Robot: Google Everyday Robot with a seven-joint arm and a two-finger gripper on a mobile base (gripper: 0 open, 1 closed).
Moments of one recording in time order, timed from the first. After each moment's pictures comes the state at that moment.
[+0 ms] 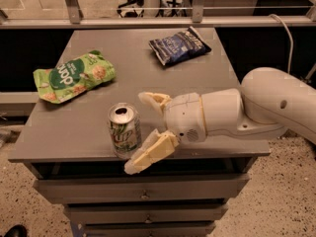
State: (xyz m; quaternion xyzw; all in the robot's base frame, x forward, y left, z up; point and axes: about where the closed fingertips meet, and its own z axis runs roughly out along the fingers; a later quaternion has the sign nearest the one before) arm 0.424 0.040 0.880 -0.54 0.60 0.39 0.43
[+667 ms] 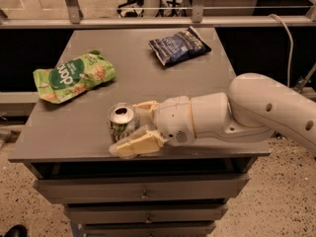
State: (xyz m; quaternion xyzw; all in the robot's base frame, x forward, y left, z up) arm 0.429 0.060 0.871 -0.53 0.61 0.40 0.43
